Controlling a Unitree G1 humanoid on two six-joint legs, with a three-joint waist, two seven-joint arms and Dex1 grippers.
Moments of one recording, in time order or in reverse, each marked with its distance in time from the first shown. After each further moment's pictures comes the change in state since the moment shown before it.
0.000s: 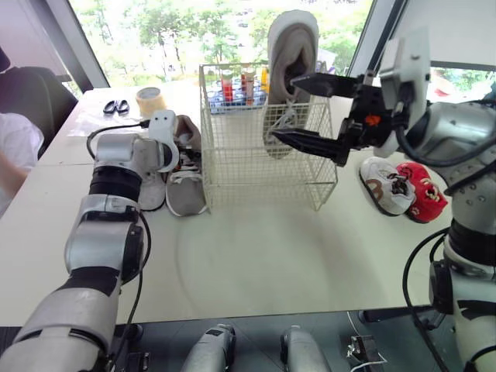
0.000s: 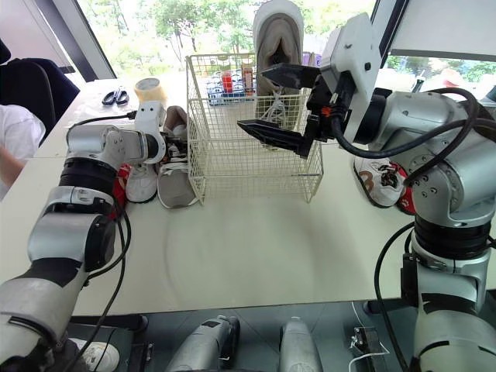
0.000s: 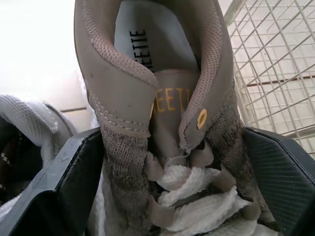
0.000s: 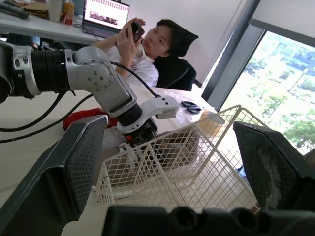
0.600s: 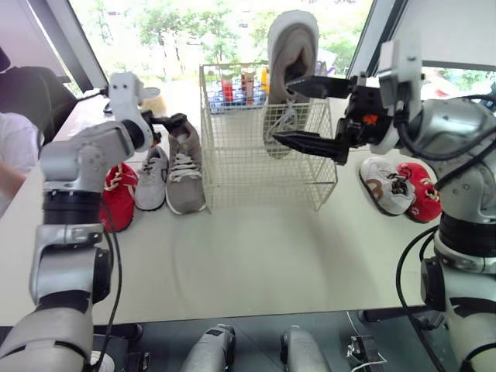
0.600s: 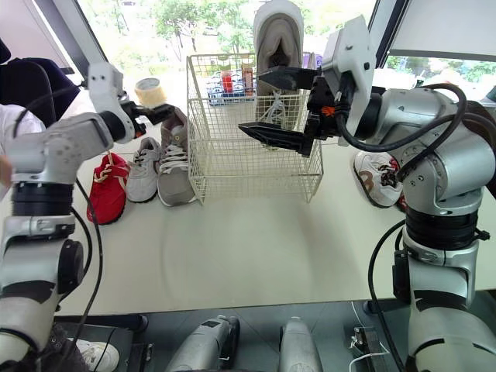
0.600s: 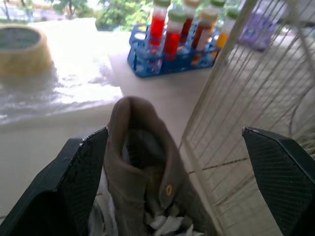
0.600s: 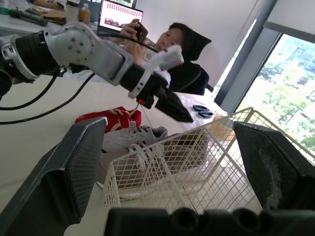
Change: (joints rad) left arm 0.151 0.143 -0.008 -0.323 -0.230 -0.155 0.014; right arm -0.024 0.041 0.007 0.092 -0.074 -0.046 0.135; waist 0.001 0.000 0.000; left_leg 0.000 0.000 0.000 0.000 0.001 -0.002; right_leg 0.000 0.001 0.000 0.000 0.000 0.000
